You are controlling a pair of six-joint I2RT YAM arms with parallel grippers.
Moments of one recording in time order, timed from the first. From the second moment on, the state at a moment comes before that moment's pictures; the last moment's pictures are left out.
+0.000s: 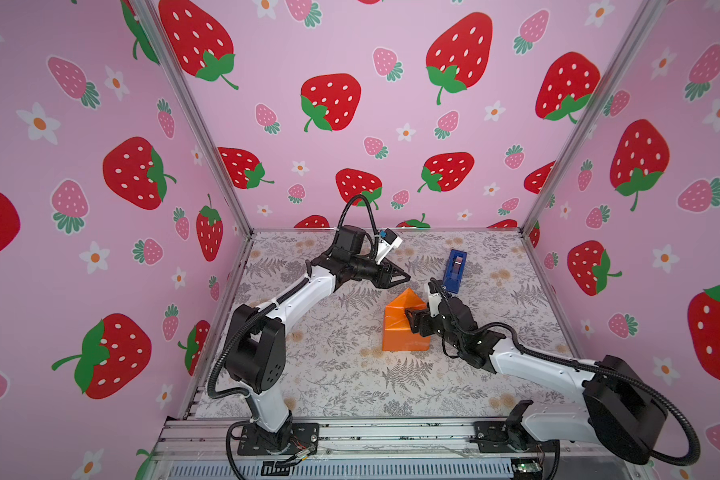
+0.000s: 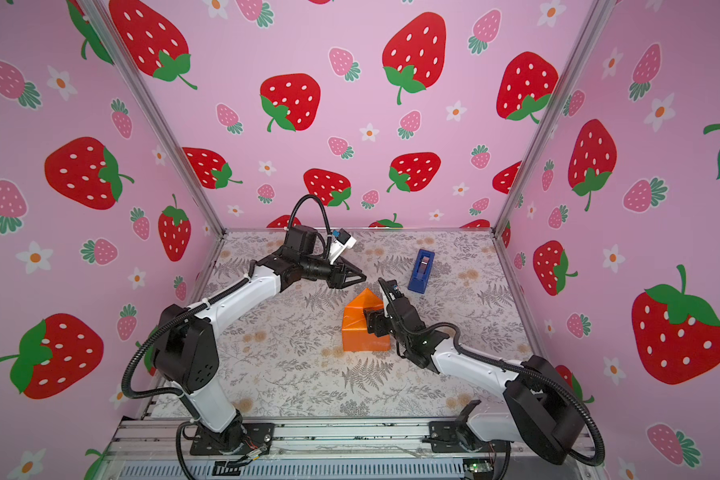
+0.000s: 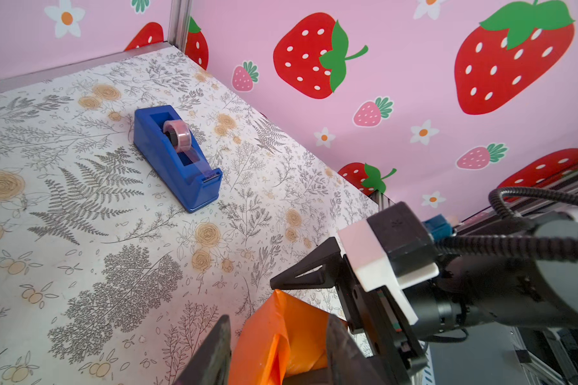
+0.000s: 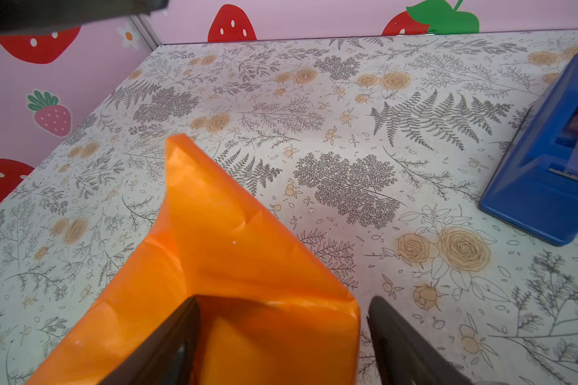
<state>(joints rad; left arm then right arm) -0.47 1.77 1.43 -0.29 0.89 0.01 0.85 1.30 0.60 0.19 0.16 0.35</state>
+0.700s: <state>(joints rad) -0.50 1.87 1.43 -0.36 0.94 0.07 0.85 1.30 0.60 0.19 0.16 0.35</state>
